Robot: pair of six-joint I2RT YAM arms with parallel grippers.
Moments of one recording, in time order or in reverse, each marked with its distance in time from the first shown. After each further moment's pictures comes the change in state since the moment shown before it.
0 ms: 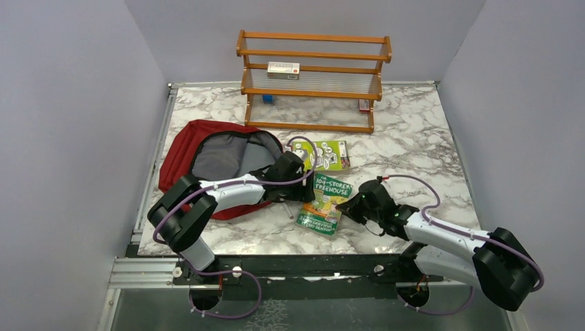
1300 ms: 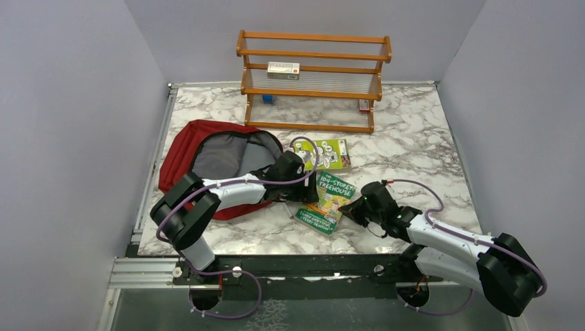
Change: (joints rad) left arm 0.014 0.006 -0.001 0.019 0.063 -0.018; right arm 0.000 -0.035 -0.013 -0.060 -0.002 0.075
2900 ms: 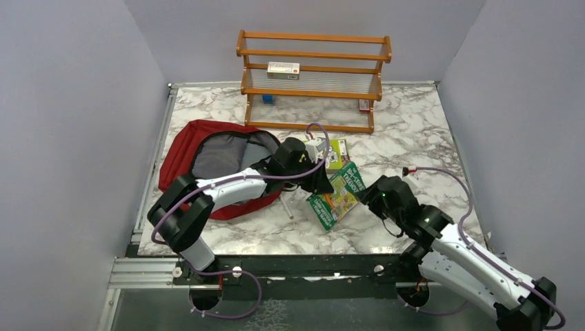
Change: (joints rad) left arm 0.002 -0.002 0.083 0.183 0.335 0.038; right arm 0.000 -0.329 0.168 -0.426 0.212 -0.158
